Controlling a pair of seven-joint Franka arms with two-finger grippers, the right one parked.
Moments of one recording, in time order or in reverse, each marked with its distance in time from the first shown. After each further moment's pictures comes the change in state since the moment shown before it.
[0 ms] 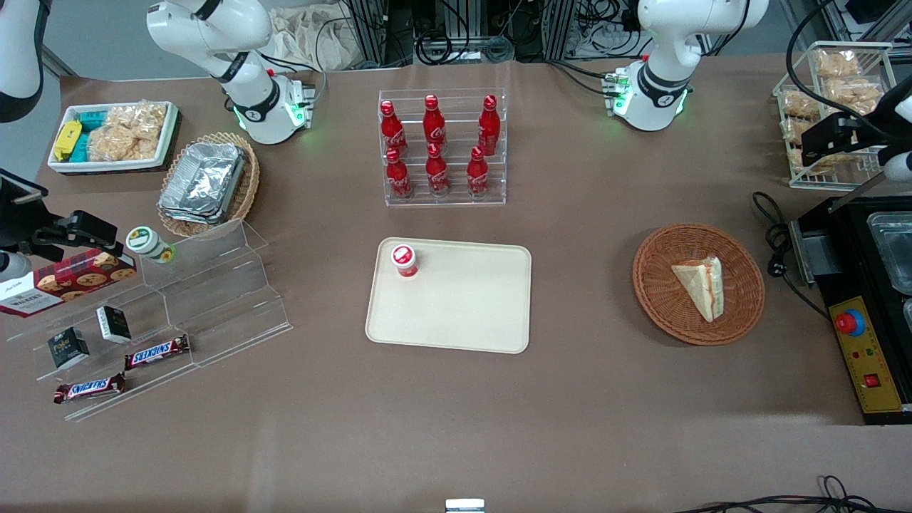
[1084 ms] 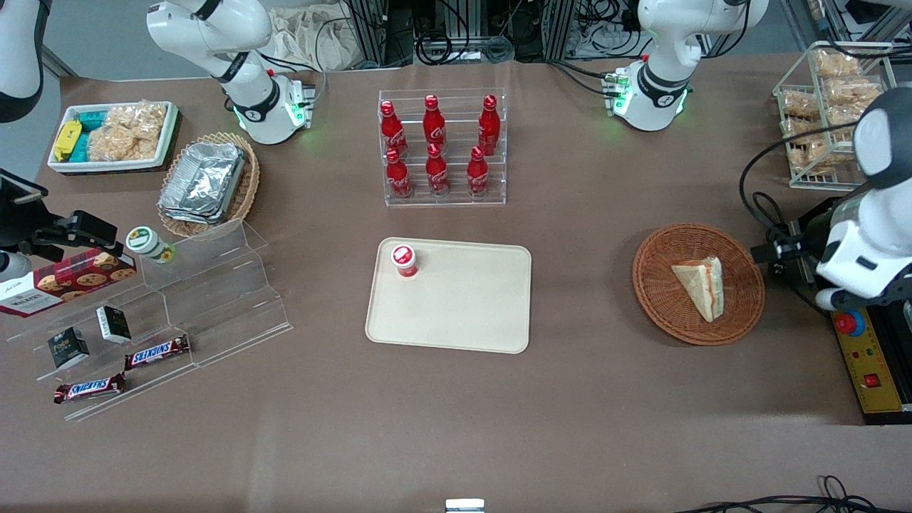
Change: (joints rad) arm 0.024 0.222 0.020 -0.220 -0.002 0.335 -0.234
